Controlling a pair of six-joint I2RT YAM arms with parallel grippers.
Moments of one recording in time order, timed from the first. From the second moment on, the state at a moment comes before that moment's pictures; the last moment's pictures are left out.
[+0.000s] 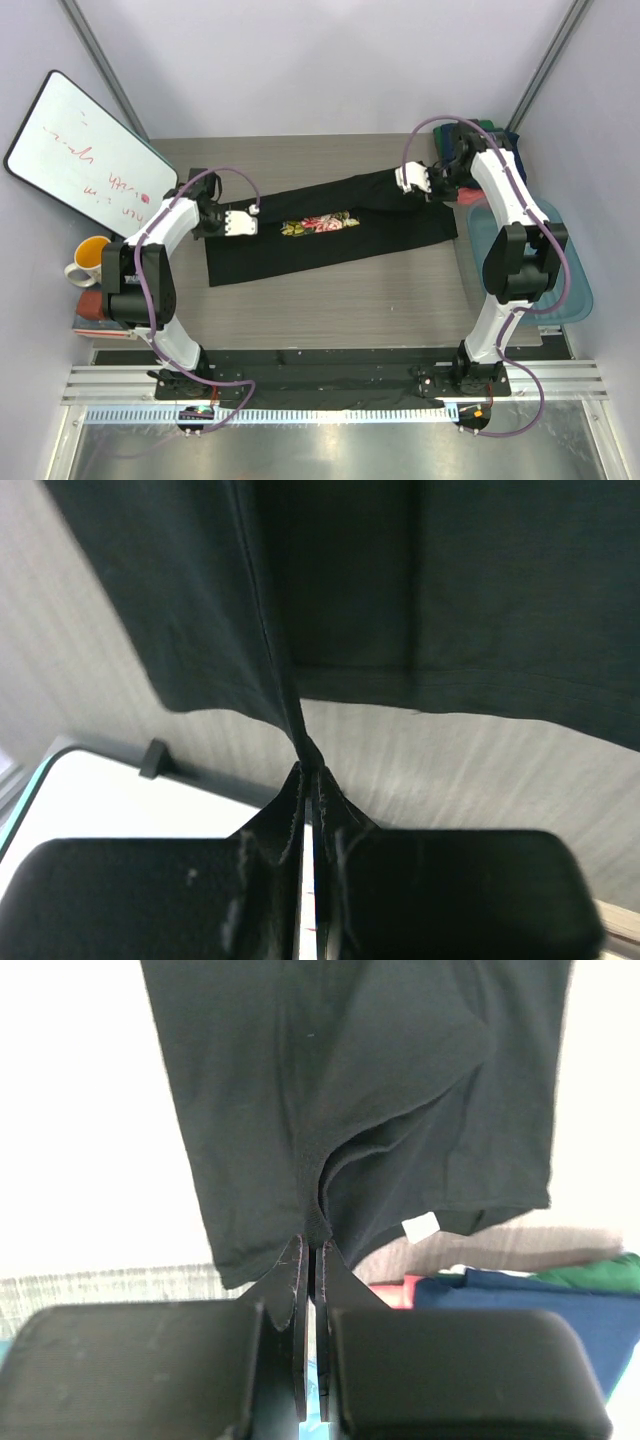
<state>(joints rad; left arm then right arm) -0.06 1.69 1.20 -0.70 0.00 1.50 0.03 1.86 1.75 -1.19 -0.46 -1.64</state>
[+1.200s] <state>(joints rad) -0.04 1.69 1.23 -0.87 0.03 1.55 0.04 1.86 1.67 -1.32 -0.36 -1.86</state>
